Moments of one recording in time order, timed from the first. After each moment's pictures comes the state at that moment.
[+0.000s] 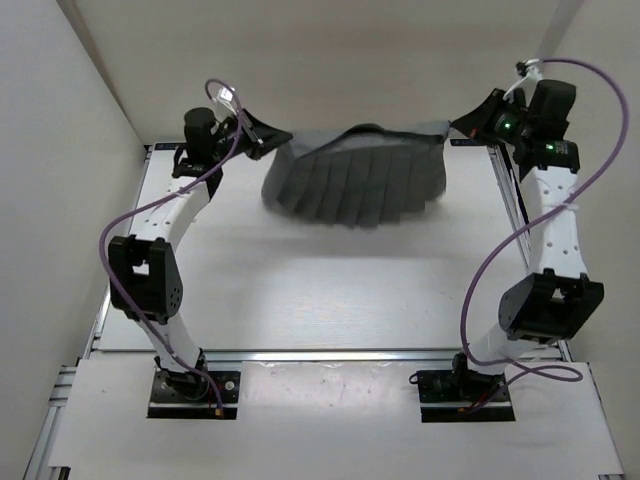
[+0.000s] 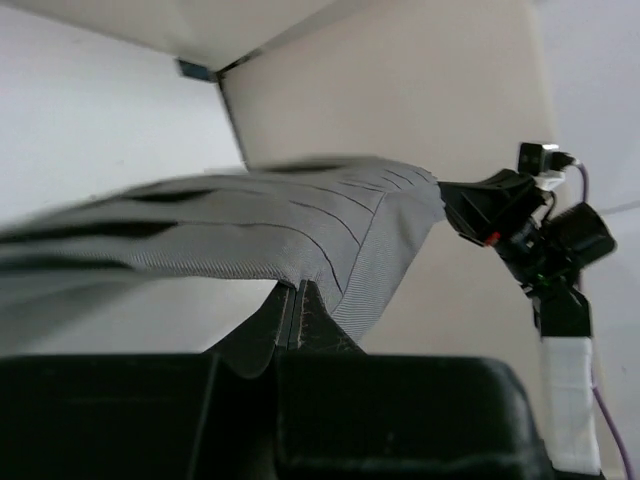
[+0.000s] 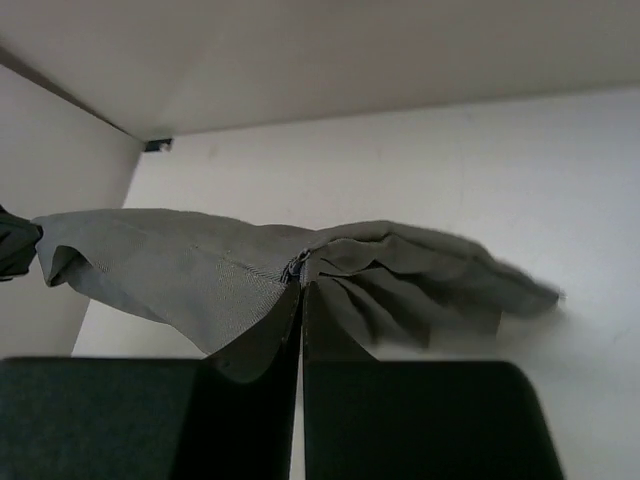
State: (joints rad) left arm -0.16 1.77 1.47 0.18 0.72 -1.05; right arm -0.12 1.62 1.75 -0.52 -0.57 0.36
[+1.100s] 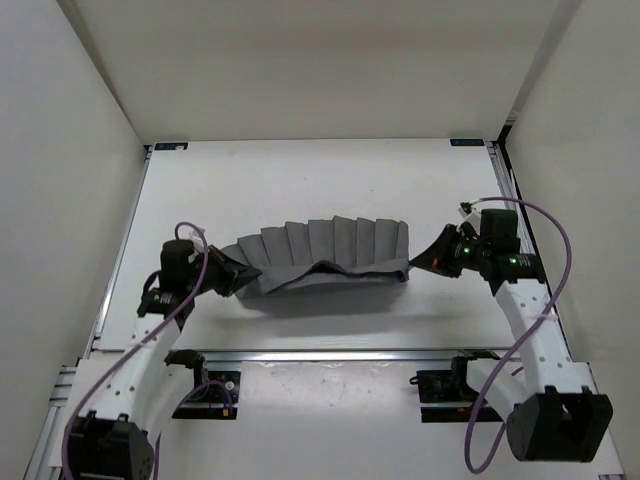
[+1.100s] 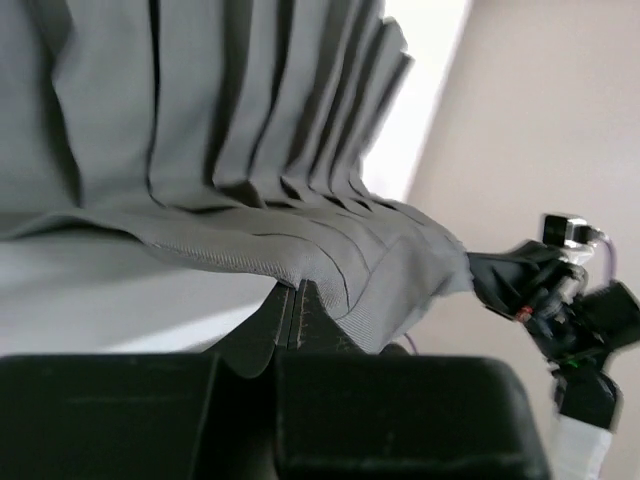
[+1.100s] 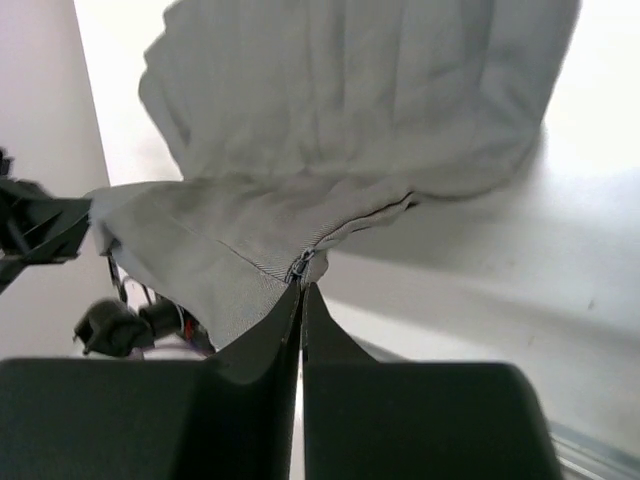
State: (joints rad) left arm -0.09 0.69 0.42 -0.31 0.56 -1.10; right arm 0.05 0.90 0.81 -0.72 -0.61 0.51
